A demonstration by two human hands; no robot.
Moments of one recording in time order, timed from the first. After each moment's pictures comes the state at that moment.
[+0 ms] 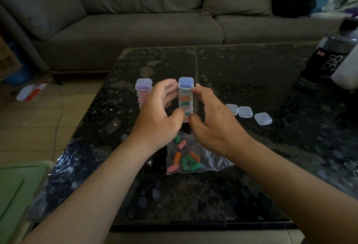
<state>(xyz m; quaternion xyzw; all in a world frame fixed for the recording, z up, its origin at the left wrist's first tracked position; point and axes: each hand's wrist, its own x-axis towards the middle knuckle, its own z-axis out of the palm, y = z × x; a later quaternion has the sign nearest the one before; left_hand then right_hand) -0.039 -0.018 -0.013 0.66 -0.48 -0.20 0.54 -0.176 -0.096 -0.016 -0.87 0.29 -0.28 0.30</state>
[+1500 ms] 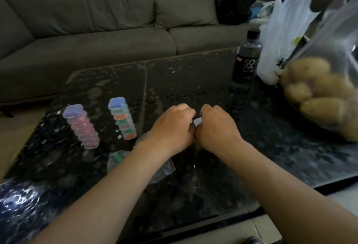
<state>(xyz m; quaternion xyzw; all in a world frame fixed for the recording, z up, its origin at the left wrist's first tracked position) -0.167 -0.117 -0.006 0.67 -0.71 -0.07 0.19 -0.286 -0.149 -0.003 -0.79 0.58 -0.11 0.17</state>
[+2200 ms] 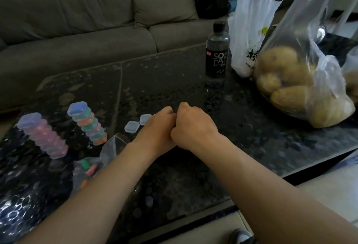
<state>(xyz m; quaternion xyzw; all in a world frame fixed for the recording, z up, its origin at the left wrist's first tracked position) -0.203 -0.143 -0.021 0.70 -0.70 -0.12 0.05 -0.309 -0.154 0.010 -0.76 0.58 -0.06 0.27</state>
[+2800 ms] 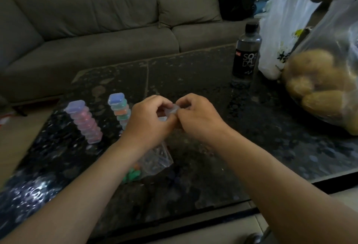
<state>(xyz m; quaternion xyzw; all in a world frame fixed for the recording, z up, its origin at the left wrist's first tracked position) -0.136 -0.083 -0.005 0.67 -0.62 -0.06 0.40 -0.272 -0.136 0.011 -0.67 0.46 -0.26 0.53</state>
